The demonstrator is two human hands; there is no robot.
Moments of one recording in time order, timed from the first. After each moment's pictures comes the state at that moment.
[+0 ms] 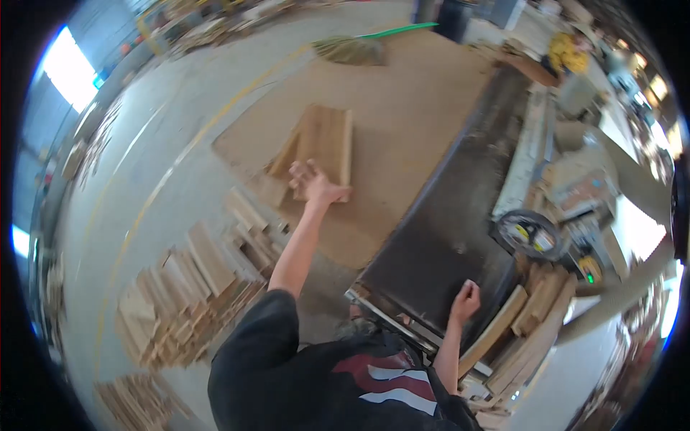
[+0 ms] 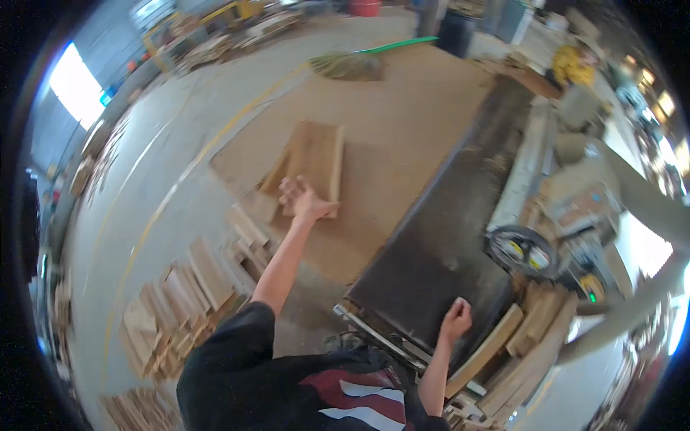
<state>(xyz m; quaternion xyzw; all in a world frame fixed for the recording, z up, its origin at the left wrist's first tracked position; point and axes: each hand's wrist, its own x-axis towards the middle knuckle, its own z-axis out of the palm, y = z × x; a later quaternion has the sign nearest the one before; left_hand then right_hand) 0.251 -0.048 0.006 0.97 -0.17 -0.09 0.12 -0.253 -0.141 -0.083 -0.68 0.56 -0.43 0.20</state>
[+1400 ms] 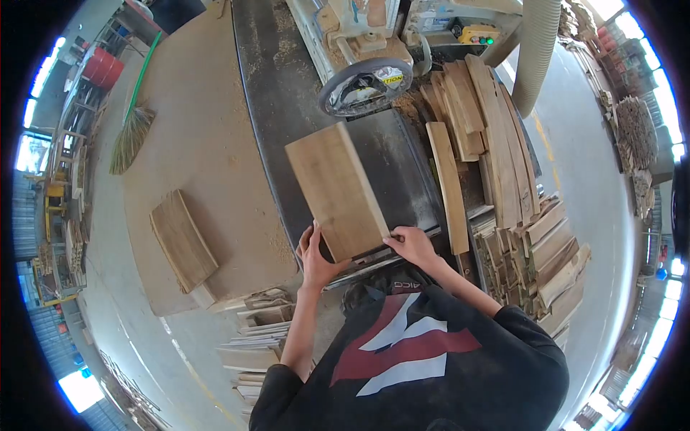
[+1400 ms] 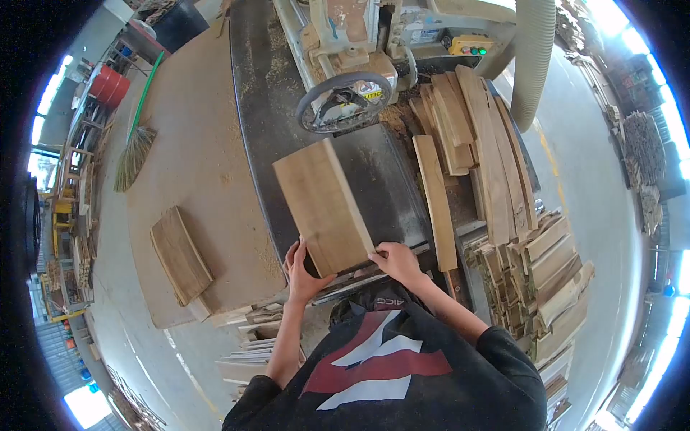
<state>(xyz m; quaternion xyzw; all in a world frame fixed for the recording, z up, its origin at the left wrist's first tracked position) 0.009 -0.002 -0.022 0.65 -0.66 -0.30 0.23 -0.282 -0.020 -0.026 -0.63 0.64 -0.17 0.40</state>
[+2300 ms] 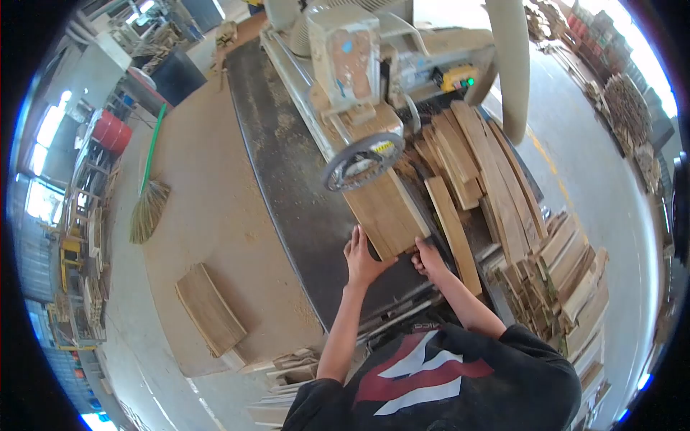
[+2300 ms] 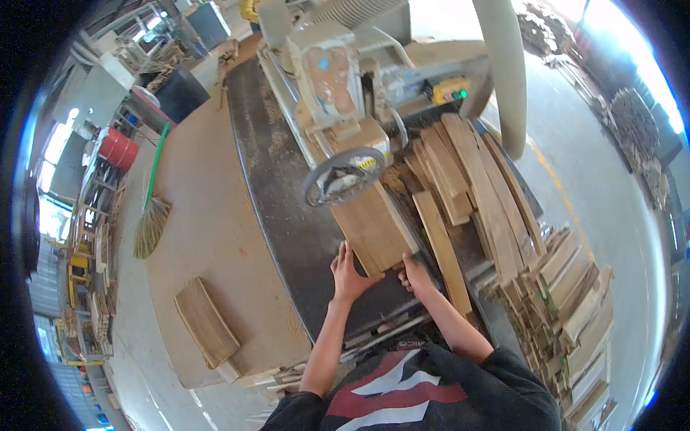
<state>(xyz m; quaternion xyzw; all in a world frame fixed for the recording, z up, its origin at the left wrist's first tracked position) -0.084 -0.156 -0.046 0.58 -0.74 -0.26 0.23 -0.299 -0.111 -0.038 -0.12 0.65 -0.35 0.66</state>
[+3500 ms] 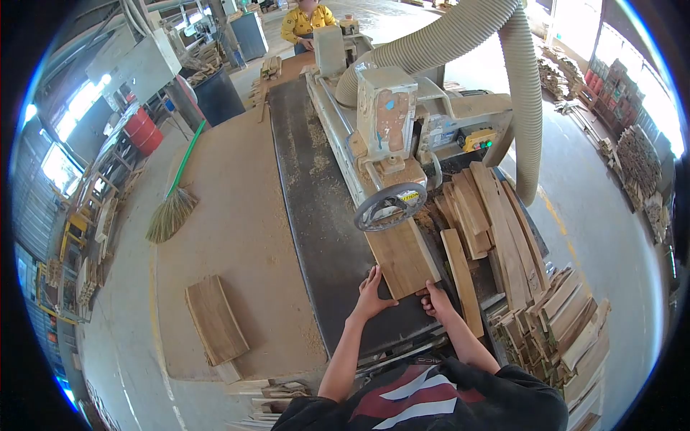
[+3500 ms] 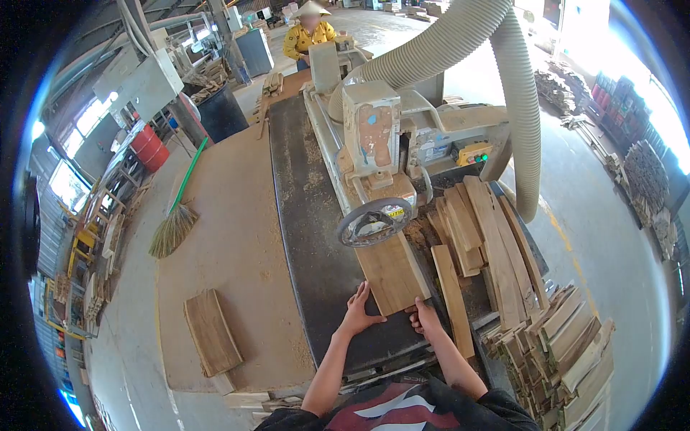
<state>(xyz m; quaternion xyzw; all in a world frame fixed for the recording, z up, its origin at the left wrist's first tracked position) -0.058 -0.163 -0.043 0.52 -0.73 -0.40 0.19 -0.303 -0.112 -0.037 -0.14 0.63 -0.34 0.68</state>
